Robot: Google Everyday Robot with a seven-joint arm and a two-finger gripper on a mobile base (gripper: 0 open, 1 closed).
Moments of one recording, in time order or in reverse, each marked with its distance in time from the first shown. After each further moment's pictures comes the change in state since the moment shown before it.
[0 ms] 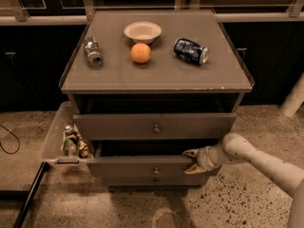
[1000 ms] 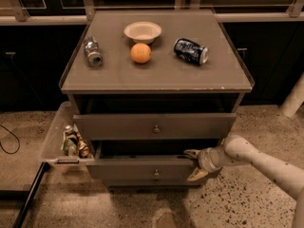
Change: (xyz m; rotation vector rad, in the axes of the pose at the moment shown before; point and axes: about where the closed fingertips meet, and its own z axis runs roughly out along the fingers) arm -0.004 0.006 -0.005 0.002 -0.002 0.003
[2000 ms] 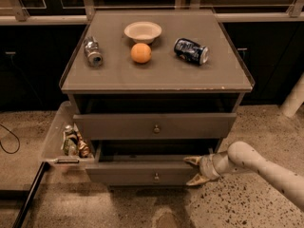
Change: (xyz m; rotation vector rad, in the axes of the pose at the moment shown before) arm -0.015 0.032 -0.009 -0.006 -0.068 -0.060
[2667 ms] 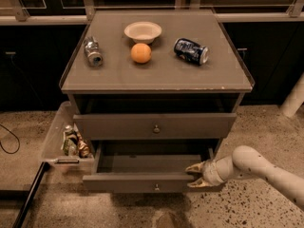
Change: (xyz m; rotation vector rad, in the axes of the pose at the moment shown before) arm -0.020 0.026 -0.021 -0.009 0.005 -0.061
